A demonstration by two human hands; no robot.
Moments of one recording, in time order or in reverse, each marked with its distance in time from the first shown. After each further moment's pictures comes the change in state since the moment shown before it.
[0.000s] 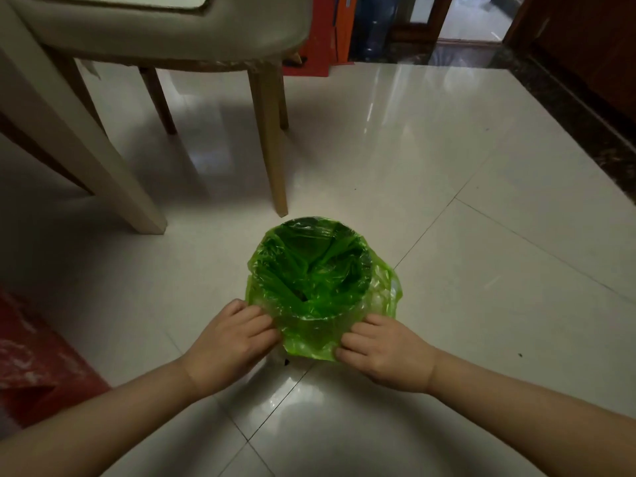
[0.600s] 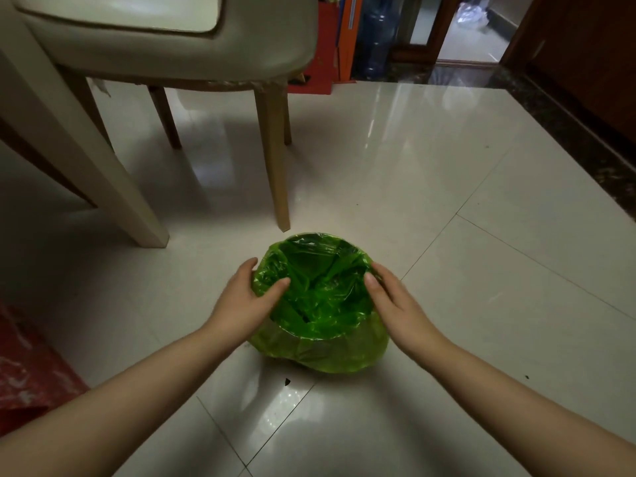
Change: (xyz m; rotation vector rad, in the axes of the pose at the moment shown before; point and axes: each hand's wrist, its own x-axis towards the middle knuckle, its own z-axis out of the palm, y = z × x) left_hand 0.074 -0.005 -0.041 -0.946 -0.032 -1.216; right_hand 0.037 0.029 -0.027 1.046 0.218 1.201
